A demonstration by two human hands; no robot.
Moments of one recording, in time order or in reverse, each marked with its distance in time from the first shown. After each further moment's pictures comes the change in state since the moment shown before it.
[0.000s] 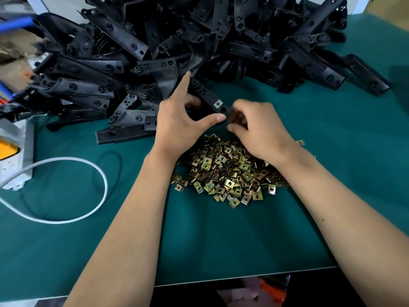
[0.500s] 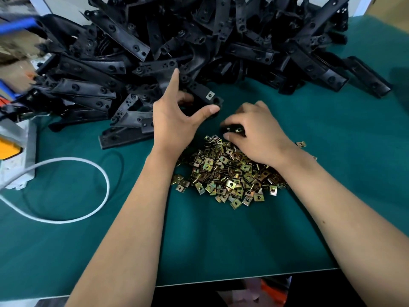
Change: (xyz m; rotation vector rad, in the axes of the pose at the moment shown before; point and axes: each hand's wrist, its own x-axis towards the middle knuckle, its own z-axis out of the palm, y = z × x) left_hand 0.004 -0.002 -0.002 -0.013 0.125 -0.077; right_hand 0.000 0.004 0.005 -0.156 -0.133 -0.037
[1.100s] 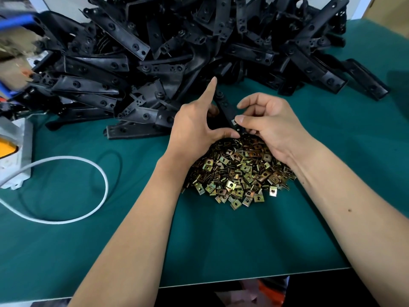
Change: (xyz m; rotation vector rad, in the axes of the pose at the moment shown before) left_hand -0.015 0.024 0.011 0.127 -0.278 0.150; right_hand -0.003 0.008 -0.015 1.013 0.107 0.287
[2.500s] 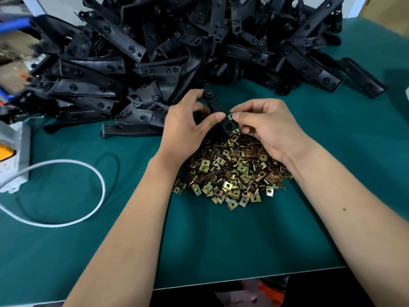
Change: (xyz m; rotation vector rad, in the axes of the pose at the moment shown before) left_hand 0.003 -0.014 0.001 -0.172 0.084 -0.009; right_hand 0.005 0.003 0.000 0.107 0.027 0.105
